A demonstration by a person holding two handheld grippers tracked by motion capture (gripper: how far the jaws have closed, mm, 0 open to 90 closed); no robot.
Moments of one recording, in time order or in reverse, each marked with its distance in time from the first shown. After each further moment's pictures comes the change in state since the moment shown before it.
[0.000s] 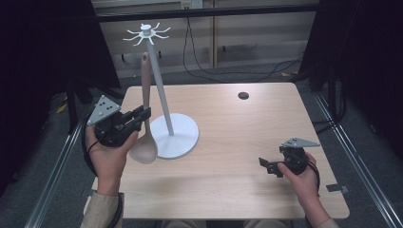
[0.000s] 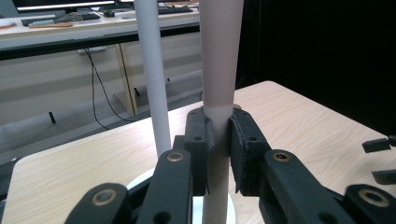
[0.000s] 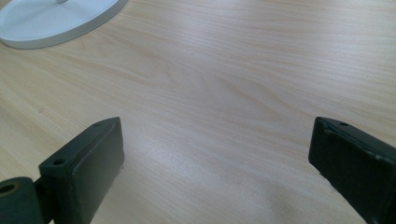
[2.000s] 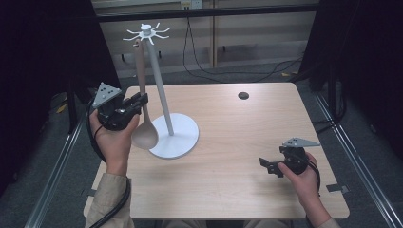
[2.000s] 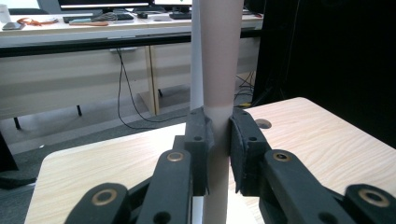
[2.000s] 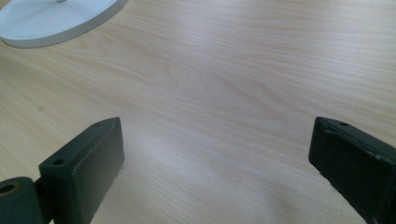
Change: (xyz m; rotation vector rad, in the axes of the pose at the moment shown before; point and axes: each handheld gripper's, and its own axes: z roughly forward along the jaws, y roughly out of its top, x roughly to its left) left arm 0.020 0.011 0.030 -0.014 0.116 -0.064; right arm -0.002 -0.001 0.000 0.004 0.008 0.004
